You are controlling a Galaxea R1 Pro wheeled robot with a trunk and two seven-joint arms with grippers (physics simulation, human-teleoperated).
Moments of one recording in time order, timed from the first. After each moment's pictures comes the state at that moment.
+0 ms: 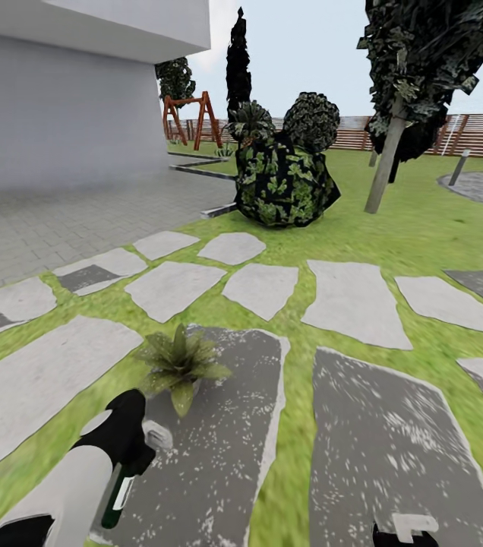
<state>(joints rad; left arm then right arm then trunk) -0.75 -0.03 0.17 -0.56 -1.26 0.99 -0.97 -0.44 -0.12 -0.20 -0.03 0.25 -0.36 -0.26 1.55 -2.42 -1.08</state>
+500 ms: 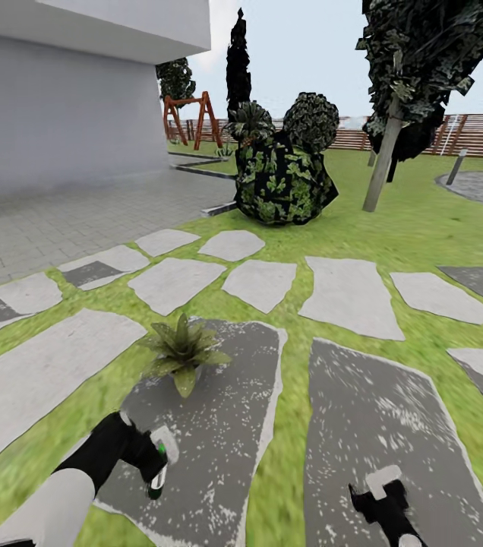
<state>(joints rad) -0.68 0.03 0.17 -0.54 -1.03 0.28 -0.97 -0.44 -0.13 -0.08 -0.23 0.43 -0.36 -0.13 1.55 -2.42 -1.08</state>
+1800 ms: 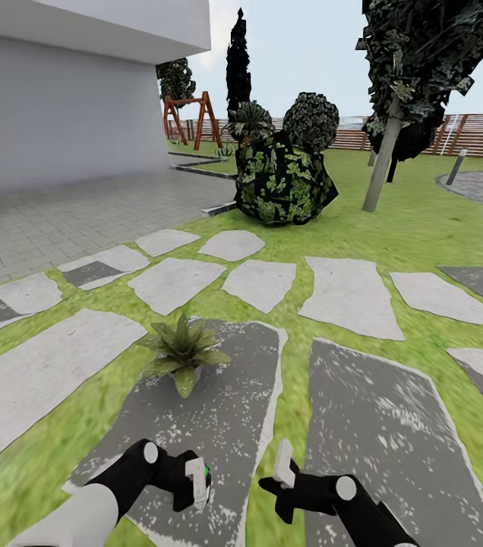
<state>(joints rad) -0.66 -0.05 0.01 -0.35 -1.04 -0.22 -0.86 -0.45 0.05 0.00 -0.57 0.65 -0.36 0.82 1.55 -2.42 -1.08</state>
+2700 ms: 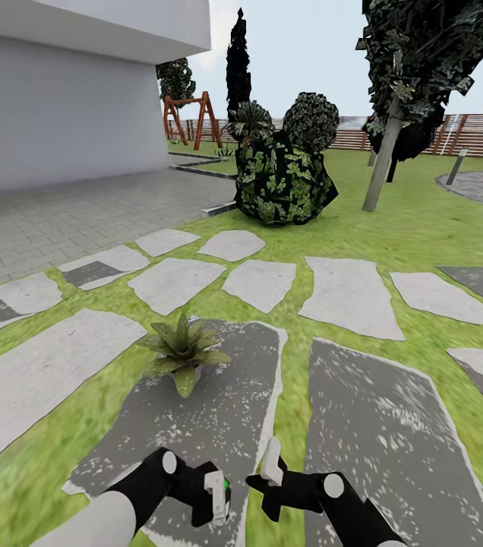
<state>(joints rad) -0.65 -0.12 -0.04 -0.32 -1.03 -0.22 -0.85 -0.46 0.10 0.00 -0.57 0.65 -0.36 0.82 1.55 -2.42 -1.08</state>
